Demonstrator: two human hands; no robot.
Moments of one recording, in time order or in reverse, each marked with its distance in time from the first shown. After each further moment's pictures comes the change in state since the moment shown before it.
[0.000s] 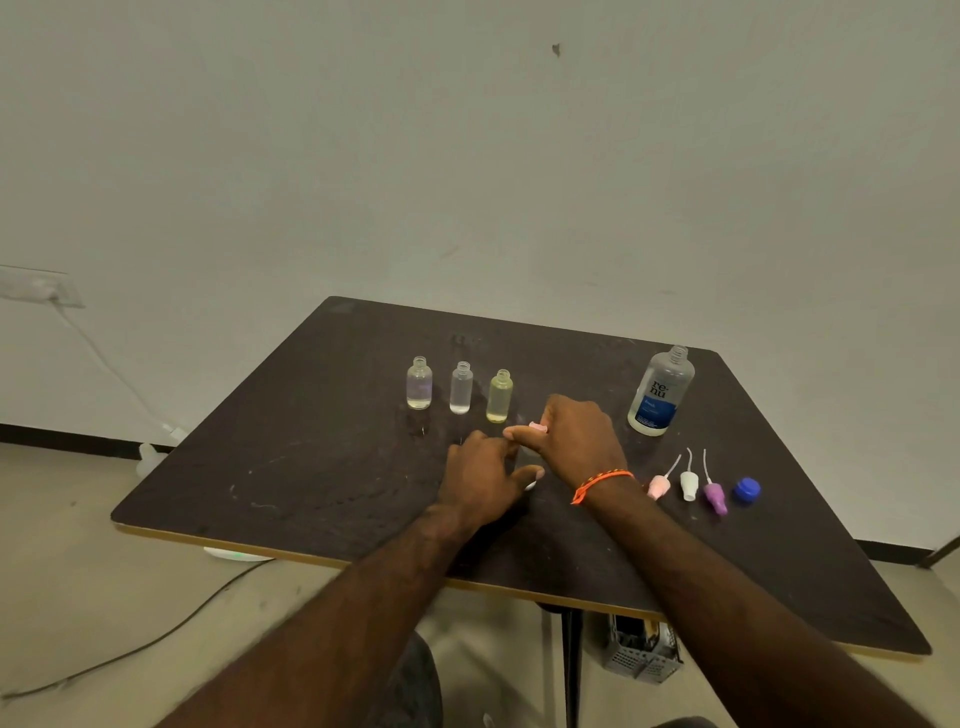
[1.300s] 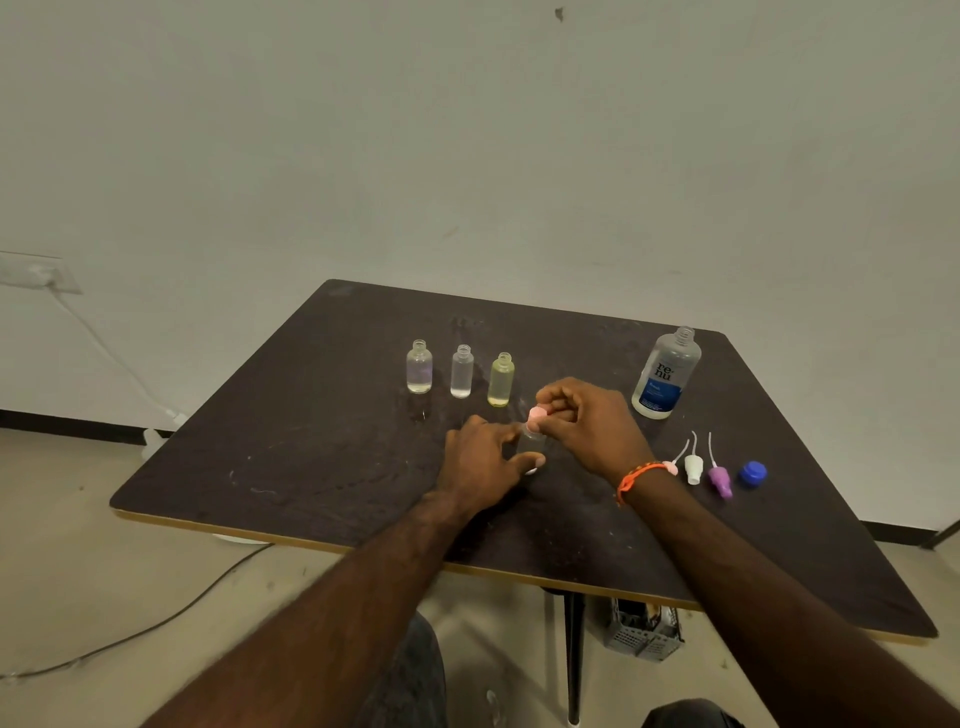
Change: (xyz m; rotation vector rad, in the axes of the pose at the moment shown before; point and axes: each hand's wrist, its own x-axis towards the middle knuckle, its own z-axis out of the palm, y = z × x) left_hand 0.003 -0.008 0.006 -0.060 0.009 0.038; right_hand -0.009 0.025 -0.008 0.471 -0.017 -0.124
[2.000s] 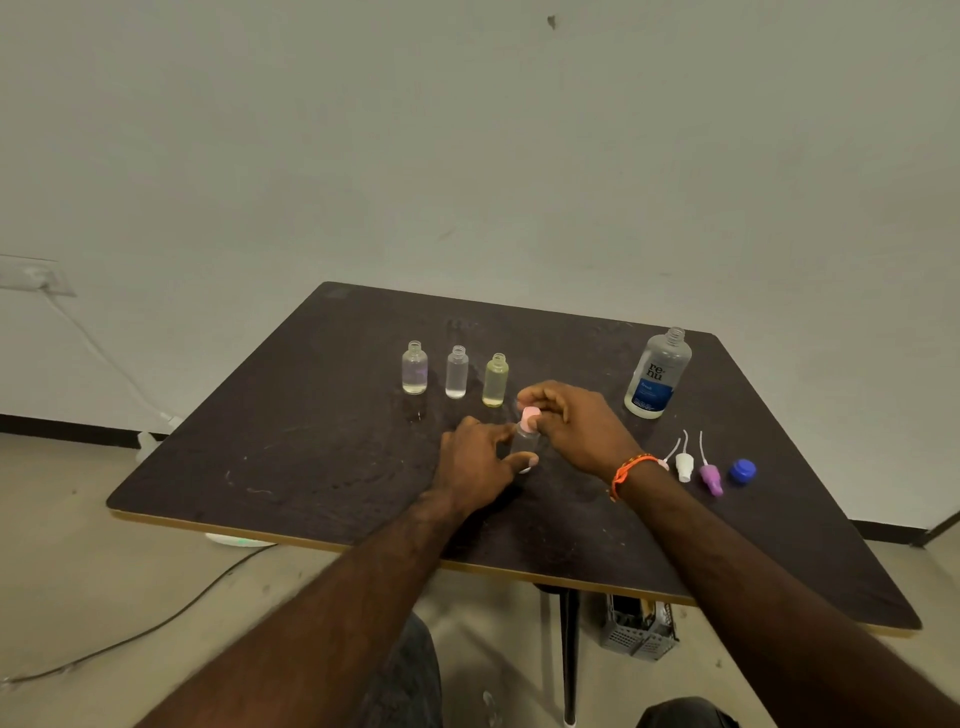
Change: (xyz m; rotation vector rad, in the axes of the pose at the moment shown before) left_hand 0.002 -0.007 0.007 -0.012 0.000 -0.002; right_hand -0.001 -0.005 -0.002 -0.027 -0.124 -0.042
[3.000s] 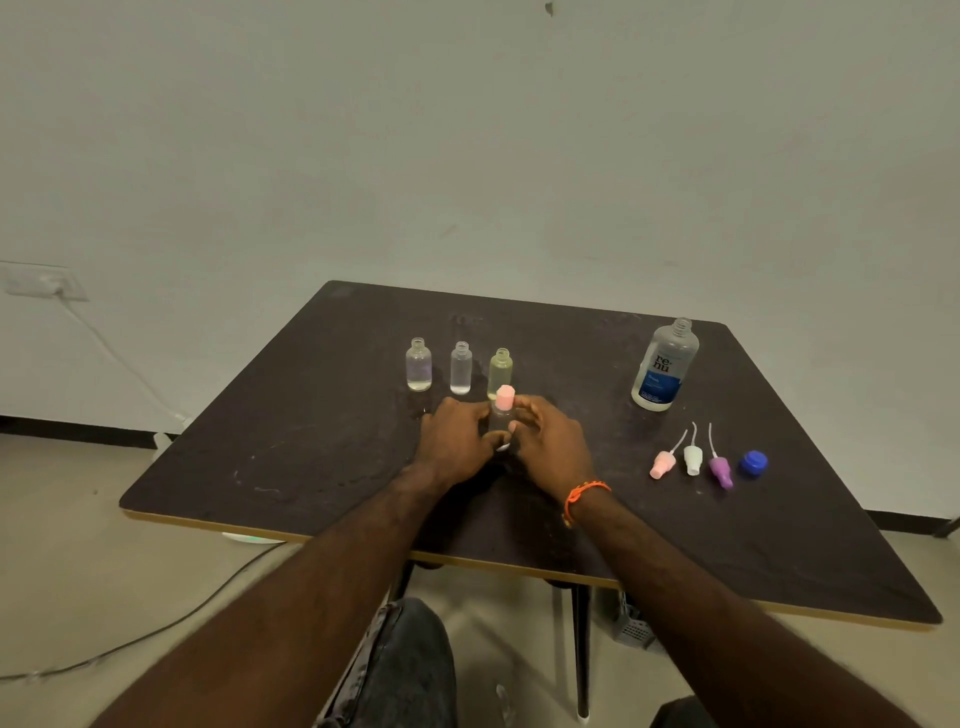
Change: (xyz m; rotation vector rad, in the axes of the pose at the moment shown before) left_hand 0.012 -0.009 -0.034 0.087 0.008 -0.069; right_hand 0.003 0.013 0.069 0.269 0.195 0.107
